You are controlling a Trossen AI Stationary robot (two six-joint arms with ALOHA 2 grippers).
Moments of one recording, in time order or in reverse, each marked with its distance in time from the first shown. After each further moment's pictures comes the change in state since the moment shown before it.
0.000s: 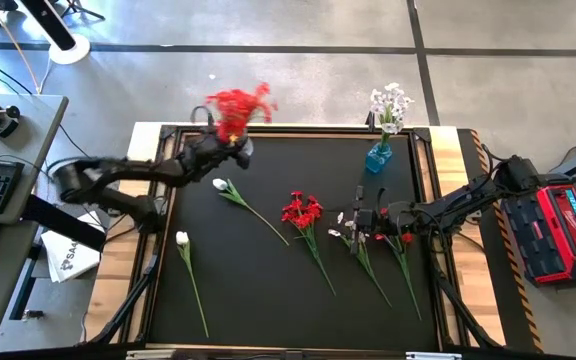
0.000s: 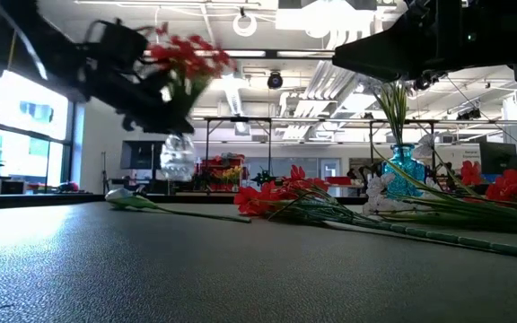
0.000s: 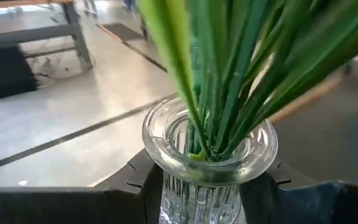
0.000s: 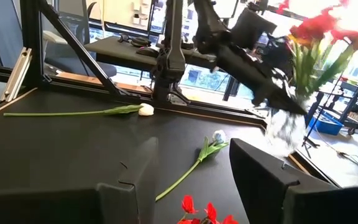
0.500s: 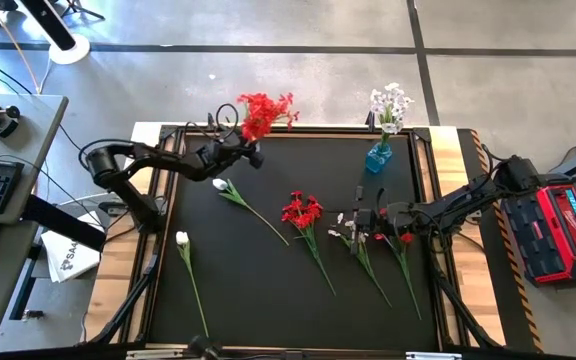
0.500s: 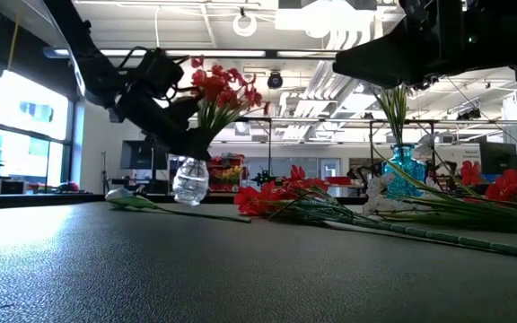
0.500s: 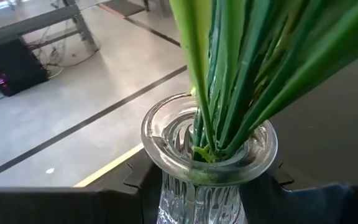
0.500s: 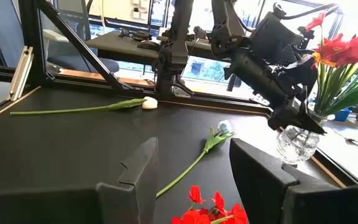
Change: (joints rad) left arm 0.011 0.295 0.150 0.007 -0.041 0.074; right arm 0.000 0.000 0.000 -0.037 0.000 0.063
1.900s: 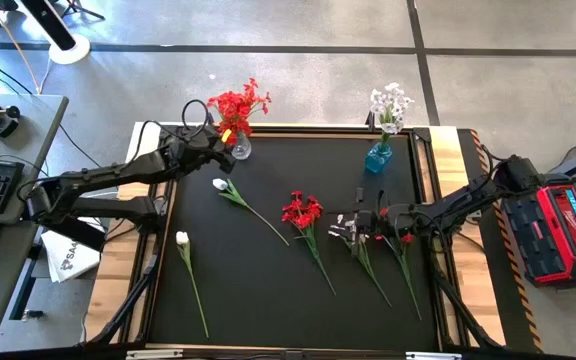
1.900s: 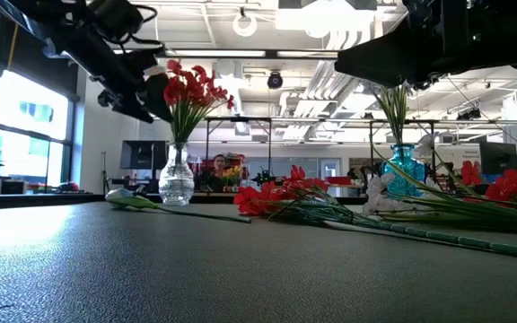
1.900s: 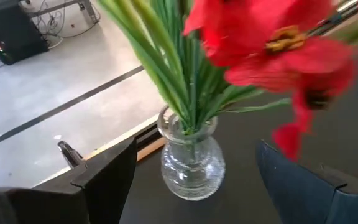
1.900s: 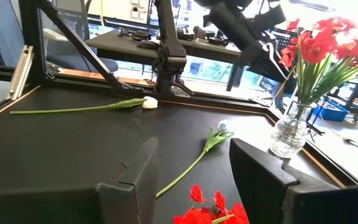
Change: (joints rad) left arm -0.053 -0.617 -0.003 -0.742 -0.011 -0.133; right arm 0.021 0.000 0.000 0.000 0.029 -0.003
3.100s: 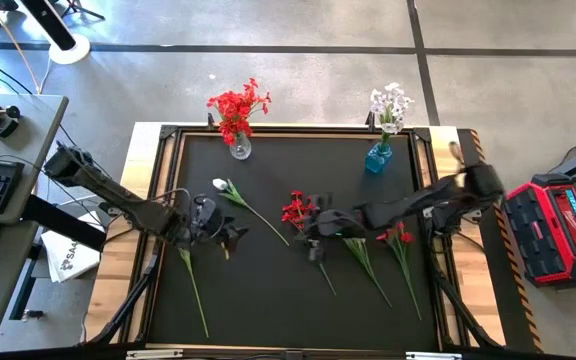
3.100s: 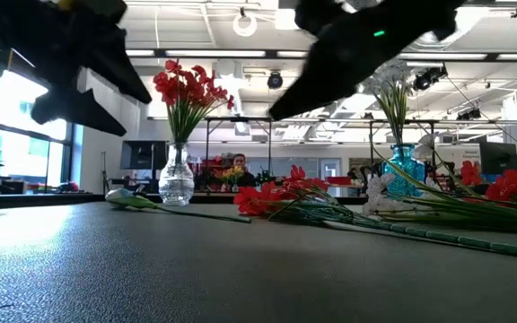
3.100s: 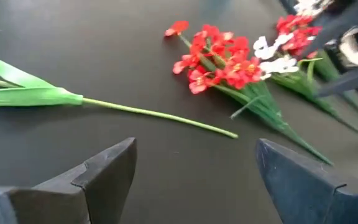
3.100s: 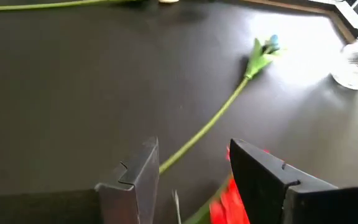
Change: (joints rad) left arm -0.977 0.147 0.001 -0.202 -0.246 -1.142; right arm -0.078 0.372 0.609 -0.804 -0.122 0.151
